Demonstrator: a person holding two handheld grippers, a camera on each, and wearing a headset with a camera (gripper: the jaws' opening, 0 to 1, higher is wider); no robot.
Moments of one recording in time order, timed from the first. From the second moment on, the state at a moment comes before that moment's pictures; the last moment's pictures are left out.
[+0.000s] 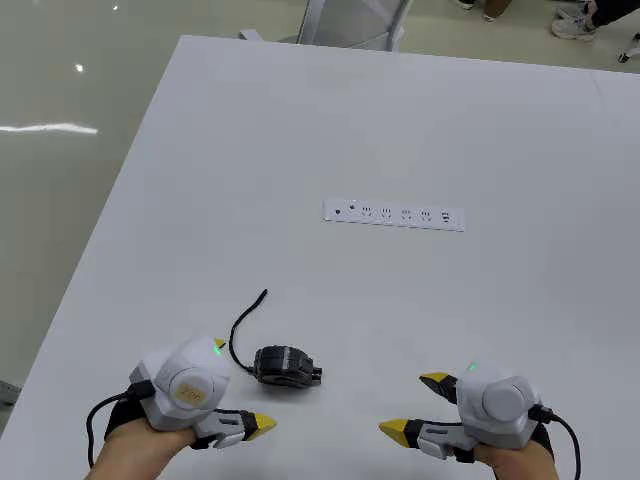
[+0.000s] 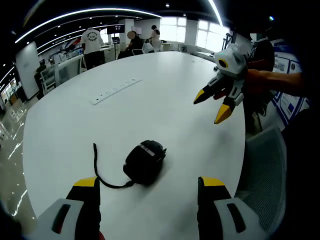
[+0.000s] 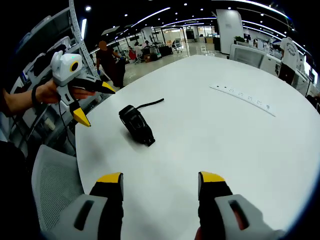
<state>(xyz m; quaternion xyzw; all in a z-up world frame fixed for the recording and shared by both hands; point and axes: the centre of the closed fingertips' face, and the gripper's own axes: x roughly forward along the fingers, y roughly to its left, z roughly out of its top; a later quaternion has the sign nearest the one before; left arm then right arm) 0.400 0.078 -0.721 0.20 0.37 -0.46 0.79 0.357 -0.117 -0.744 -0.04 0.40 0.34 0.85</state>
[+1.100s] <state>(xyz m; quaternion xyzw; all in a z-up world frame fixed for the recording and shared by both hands) 0.432 0.035 -0.775 0.33 0.37 -0.52 0.69 0.387 -0.083 -0.788 -0.07 0.42 0.40 0.81</state>
